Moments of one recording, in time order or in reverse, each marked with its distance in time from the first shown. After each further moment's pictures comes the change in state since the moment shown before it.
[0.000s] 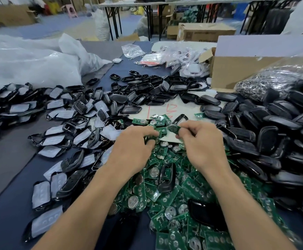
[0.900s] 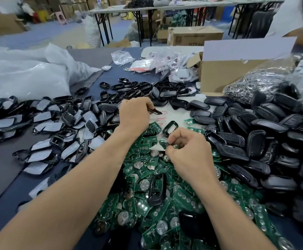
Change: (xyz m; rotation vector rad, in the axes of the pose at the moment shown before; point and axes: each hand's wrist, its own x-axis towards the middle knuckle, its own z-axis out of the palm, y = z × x) left_hand 0.131 0.027 0.024 0.247 0.325 0.153; right_hand -0.007 -0.003 0.002 0.097 0.012 0.056
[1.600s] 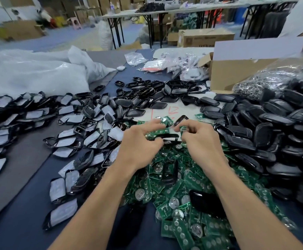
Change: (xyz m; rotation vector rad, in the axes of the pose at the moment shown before) left_hand -0.128 -0.017 -0.065 -0.622 -0.206 -0.079; right_hand -0.004 -0.007 -0.003 0.067 -0.052 0.043
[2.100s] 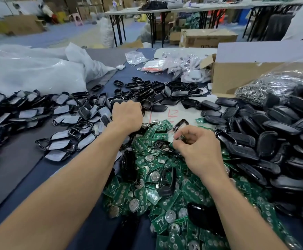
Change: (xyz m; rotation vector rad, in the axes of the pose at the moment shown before) left_hand 0.131 -0.031 -0.012 1.031 -0.083 -0.079; right_hand 0.007 0.011 0.004 -0.001 0.020 -0.096
